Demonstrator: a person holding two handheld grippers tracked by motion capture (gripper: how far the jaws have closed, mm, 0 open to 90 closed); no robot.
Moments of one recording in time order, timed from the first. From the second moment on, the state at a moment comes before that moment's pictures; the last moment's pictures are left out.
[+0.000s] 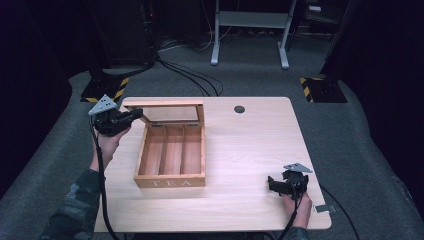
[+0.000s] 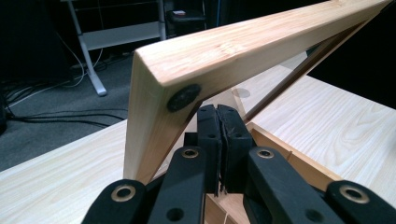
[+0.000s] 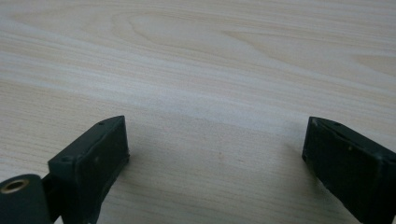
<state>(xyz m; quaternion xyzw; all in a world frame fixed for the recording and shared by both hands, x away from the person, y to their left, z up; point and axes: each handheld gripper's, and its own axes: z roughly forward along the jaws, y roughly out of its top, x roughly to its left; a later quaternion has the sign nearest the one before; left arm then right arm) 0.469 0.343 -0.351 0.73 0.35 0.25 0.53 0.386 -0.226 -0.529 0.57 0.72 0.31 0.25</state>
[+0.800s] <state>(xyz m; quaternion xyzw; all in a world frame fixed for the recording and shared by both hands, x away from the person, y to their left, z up) 0.469 0.343 -0.351 0.74 0.35 0.25 0.52 0.386 -0.226 -0.529 0.57 0.72 0.31 0.25</state>
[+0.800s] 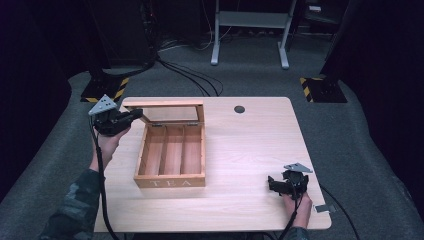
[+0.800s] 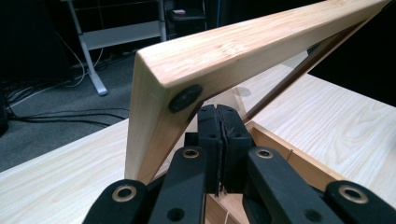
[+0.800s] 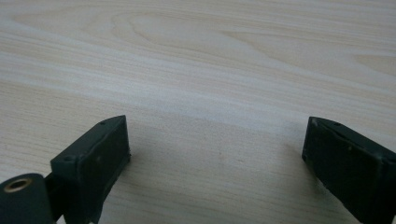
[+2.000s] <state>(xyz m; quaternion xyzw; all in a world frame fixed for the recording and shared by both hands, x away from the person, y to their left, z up) 0.461 0.344 -0.358 0.74 0.35 0.25 0.52 0.386 -0.226 -0.529 0.57 0.72 0.31 0.25</state>
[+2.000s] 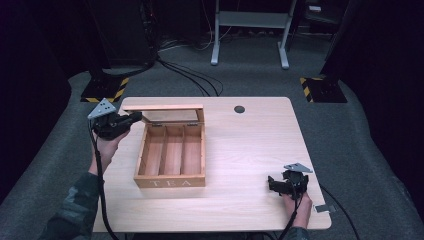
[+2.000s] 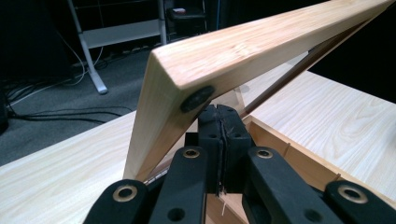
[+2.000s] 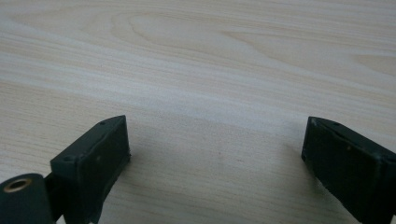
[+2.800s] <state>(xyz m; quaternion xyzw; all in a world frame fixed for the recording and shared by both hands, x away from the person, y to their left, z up) 0.427 0.340 -0.388 0.74 0.34 0.26 0.52 0.386 -0.226 -0.529 0.57 0.72 0.31 0.25</state>
